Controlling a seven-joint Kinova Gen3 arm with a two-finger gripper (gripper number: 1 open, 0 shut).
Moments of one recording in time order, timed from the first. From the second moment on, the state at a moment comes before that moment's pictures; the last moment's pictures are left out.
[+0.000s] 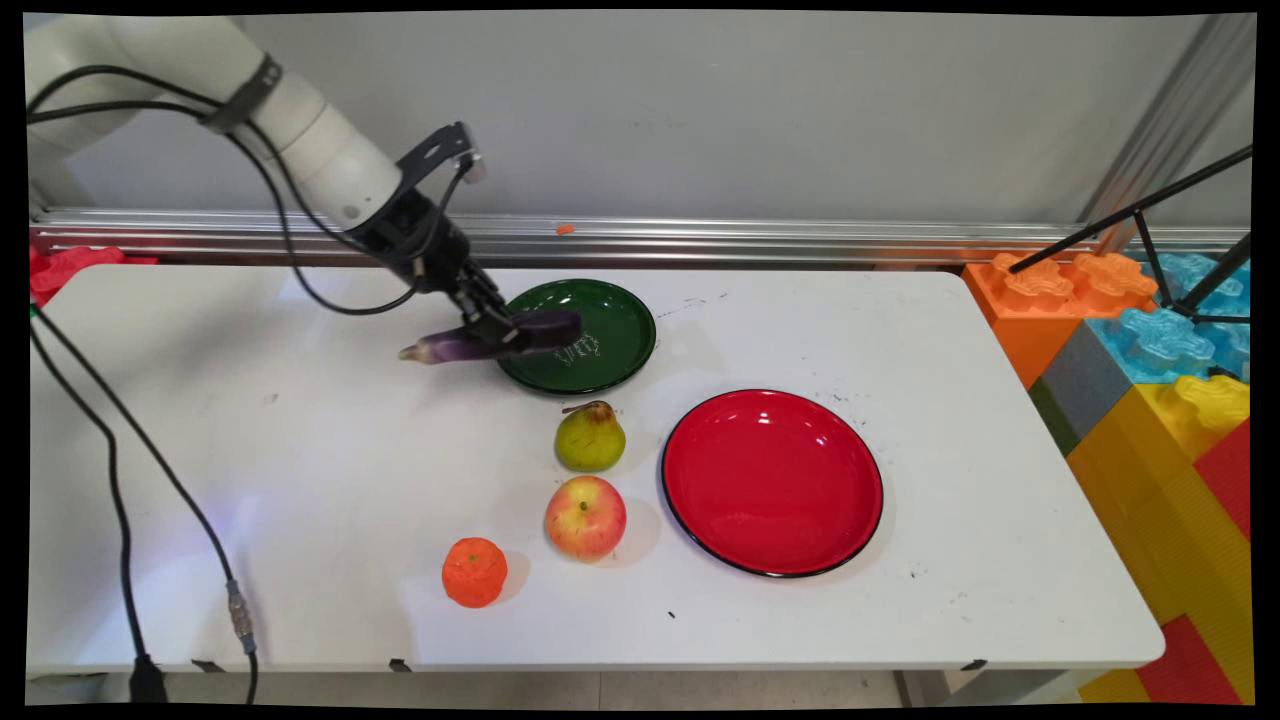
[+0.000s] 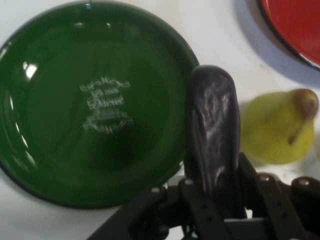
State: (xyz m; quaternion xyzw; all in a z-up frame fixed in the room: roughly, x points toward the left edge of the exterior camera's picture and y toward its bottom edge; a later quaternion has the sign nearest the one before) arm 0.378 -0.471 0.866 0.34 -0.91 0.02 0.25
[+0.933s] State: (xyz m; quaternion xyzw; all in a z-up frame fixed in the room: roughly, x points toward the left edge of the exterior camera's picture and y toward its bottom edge) arm 0.369 -0.390 0.836 0.40 -0.89 -0.02 0.20
